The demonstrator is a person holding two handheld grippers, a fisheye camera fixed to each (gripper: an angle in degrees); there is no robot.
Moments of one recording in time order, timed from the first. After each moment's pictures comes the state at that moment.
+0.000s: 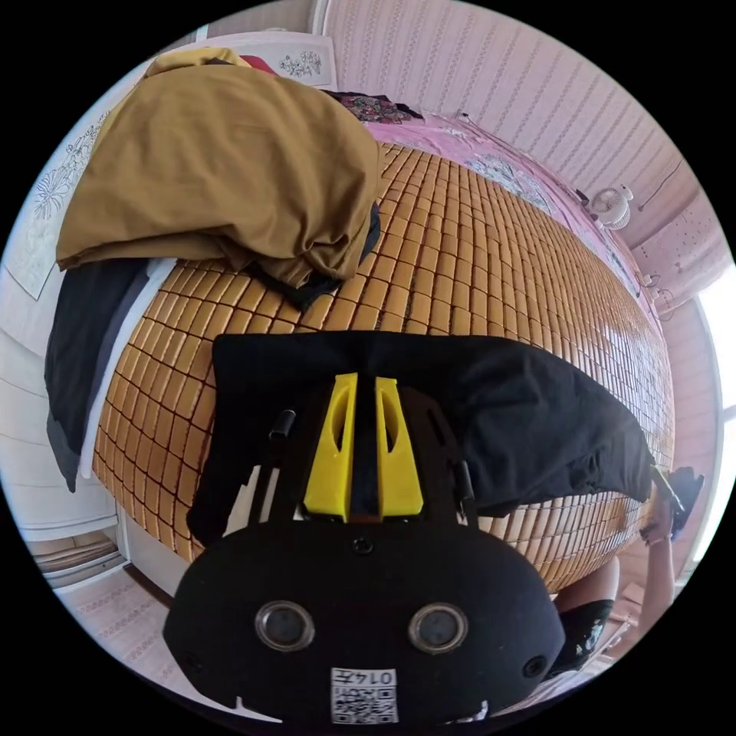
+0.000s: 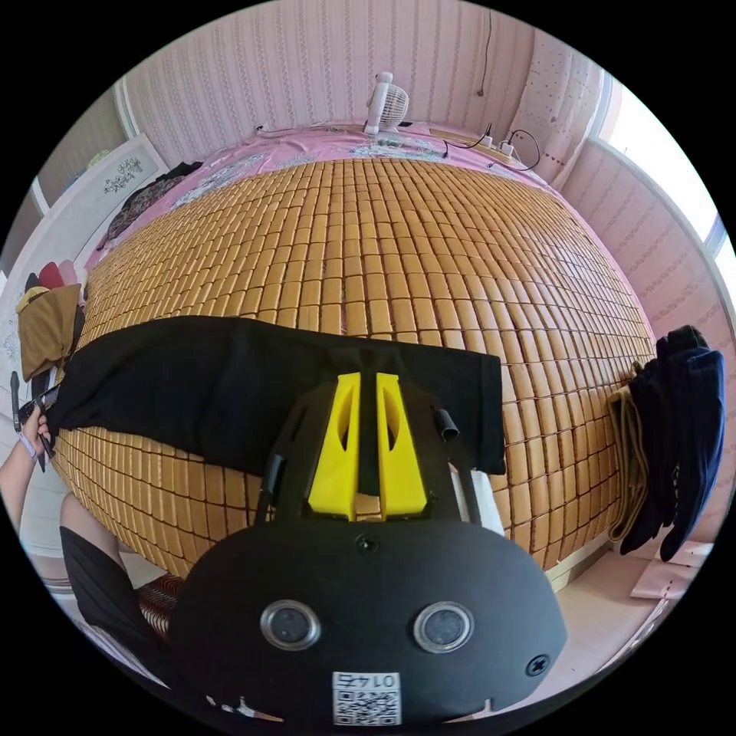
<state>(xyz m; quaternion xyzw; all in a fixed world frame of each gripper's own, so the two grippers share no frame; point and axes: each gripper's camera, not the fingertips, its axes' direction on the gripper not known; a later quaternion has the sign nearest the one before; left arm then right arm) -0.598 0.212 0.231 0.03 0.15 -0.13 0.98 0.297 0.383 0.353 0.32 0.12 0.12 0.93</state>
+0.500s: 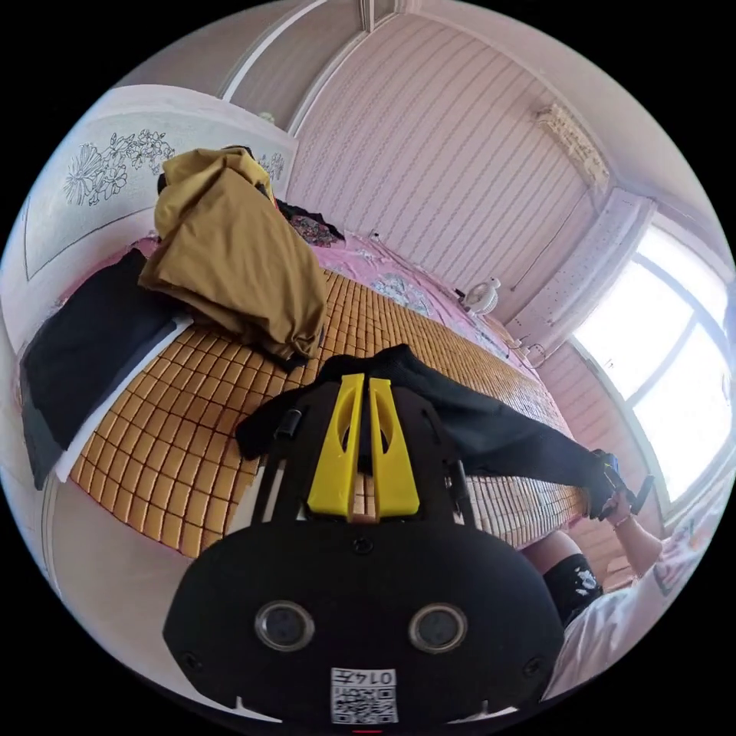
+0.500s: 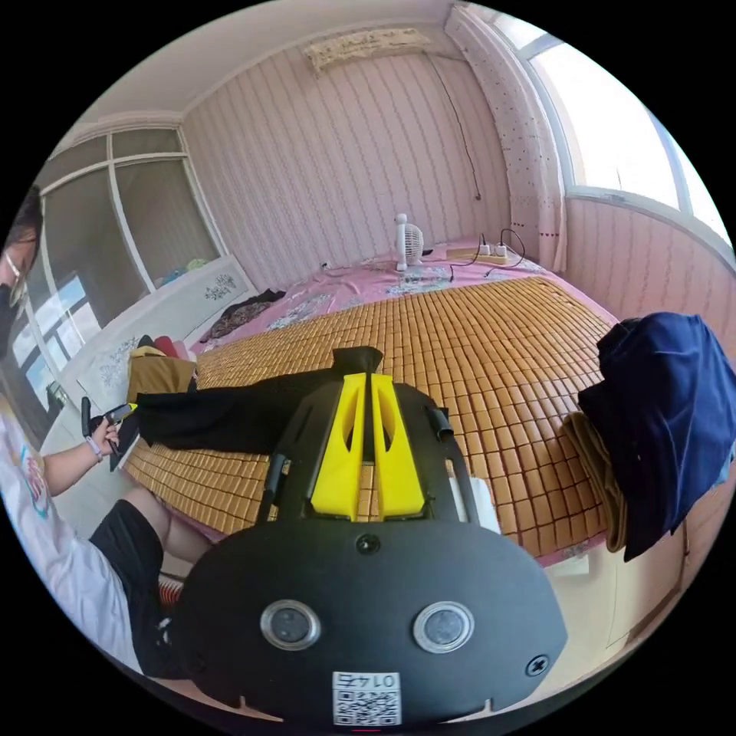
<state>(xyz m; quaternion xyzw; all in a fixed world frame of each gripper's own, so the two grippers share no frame) -0.688 0.351 0.152 0.29 0.31 -0.13 0.90 0.291 0.549 0.325 0.56 0.02 0.04 0.83</state>
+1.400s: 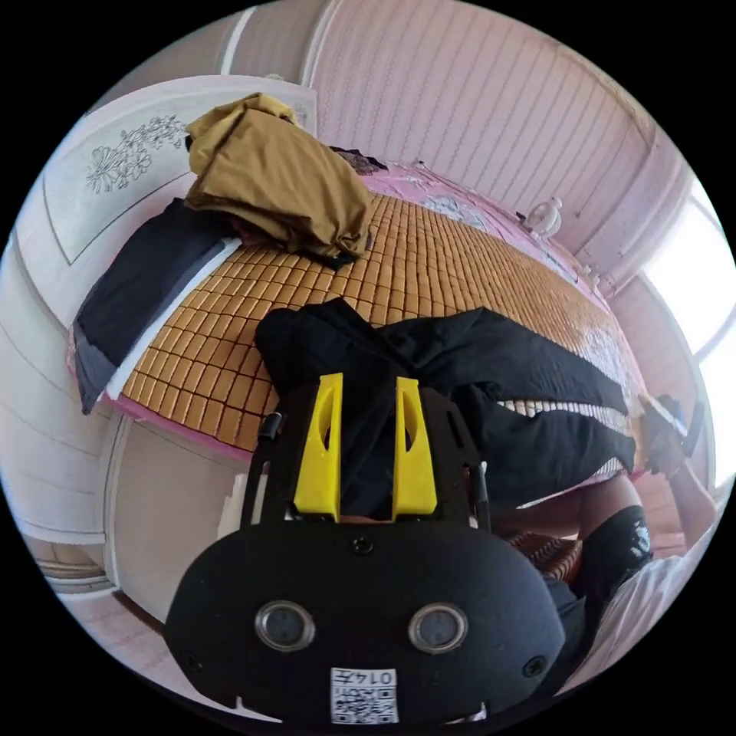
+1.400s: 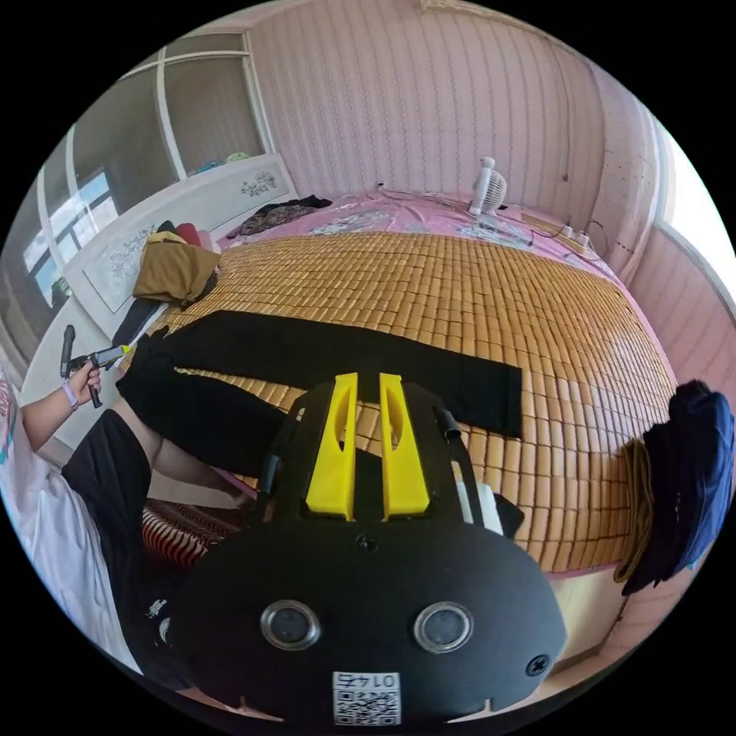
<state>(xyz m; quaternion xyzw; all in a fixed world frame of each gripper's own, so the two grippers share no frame) -0.666 0.402 0.198 0.13 0.16 -0.08 0.97 0.118 0.353 0.395 0.43 0.05 -0.11 0.90</state>
